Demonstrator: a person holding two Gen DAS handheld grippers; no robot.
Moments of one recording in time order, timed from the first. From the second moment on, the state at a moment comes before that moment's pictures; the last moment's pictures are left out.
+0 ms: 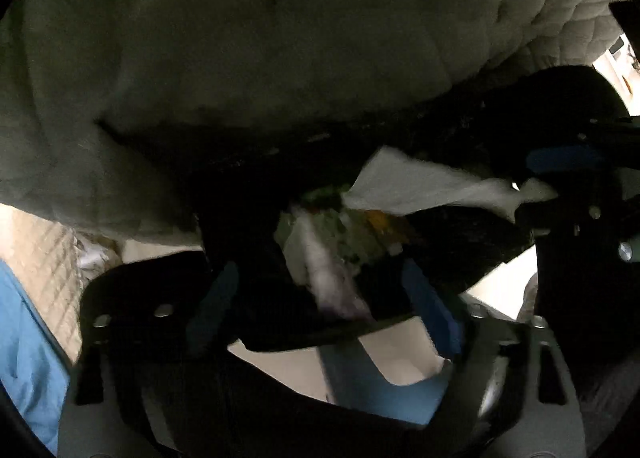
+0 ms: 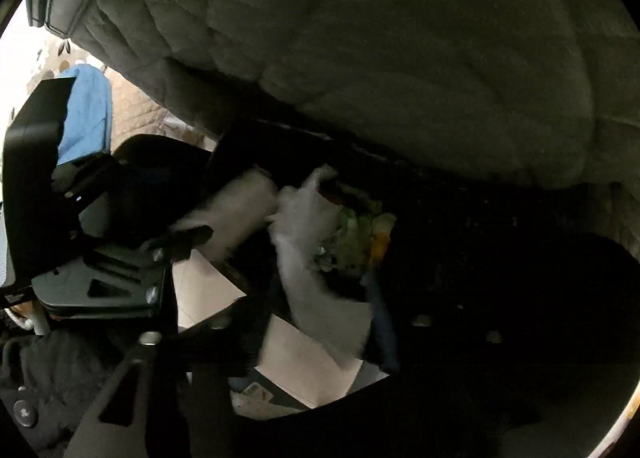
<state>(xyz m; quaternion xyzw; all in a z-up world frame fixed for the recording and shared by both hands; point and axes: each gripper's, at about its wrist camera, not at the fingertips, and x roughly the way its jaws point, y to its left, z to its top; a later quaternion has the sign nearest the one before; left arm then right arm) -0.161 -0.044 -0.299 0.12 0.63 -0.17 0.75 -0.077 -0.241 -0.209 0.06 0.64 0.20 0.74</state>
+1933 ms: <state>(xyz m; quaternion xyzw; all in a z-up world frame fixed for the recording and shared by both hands) 0.149 -0.043 -0.060 0.00 0.47 0.01 0.88 -0.002 -0.413 0.085 0.01 0.28 0.08 0.95</state>
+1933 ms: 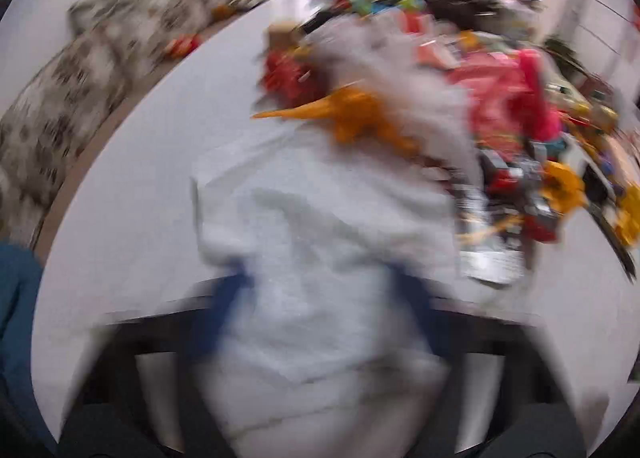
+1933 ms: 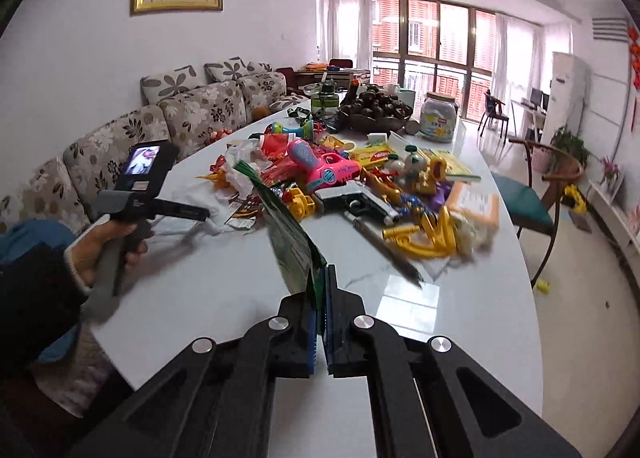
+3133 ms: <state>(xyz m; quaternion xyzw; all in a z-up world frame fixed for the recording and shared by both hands) -0.172 -0.021 -0.273 0.16 0.59 -0.24 0.76 -0.090 -0.264 -0.175 0.02 0.57 0.21 0.80</state>
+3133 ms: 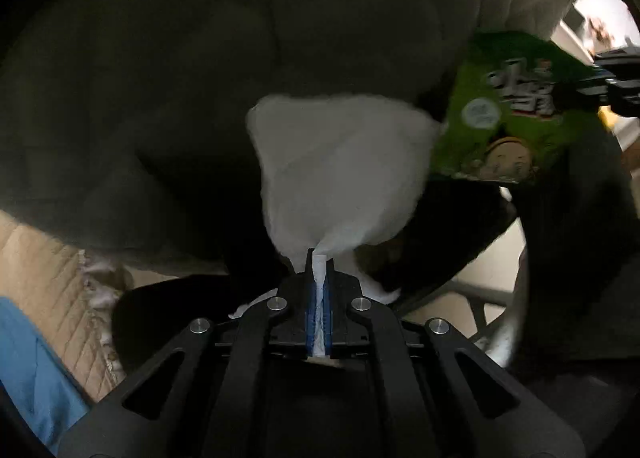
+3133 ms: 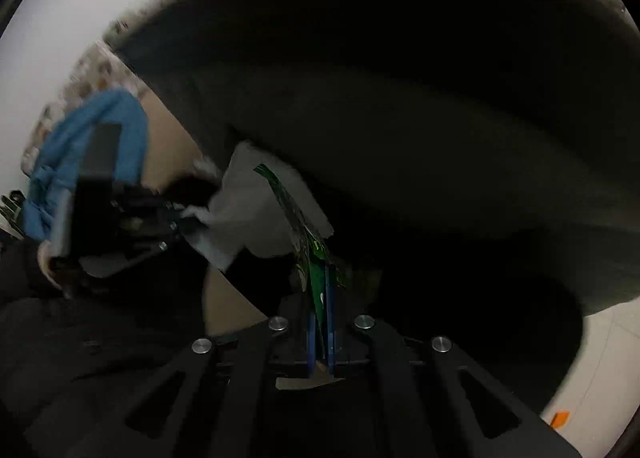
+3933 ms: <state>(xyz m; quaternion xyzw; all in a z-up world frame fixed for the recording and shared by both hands) -0.163 -0.029 -0.106 0.15 0.44 -0.25 0.85 -0.035 -0.393 0.044 -0.01 0.34 0.12 0.93</state>
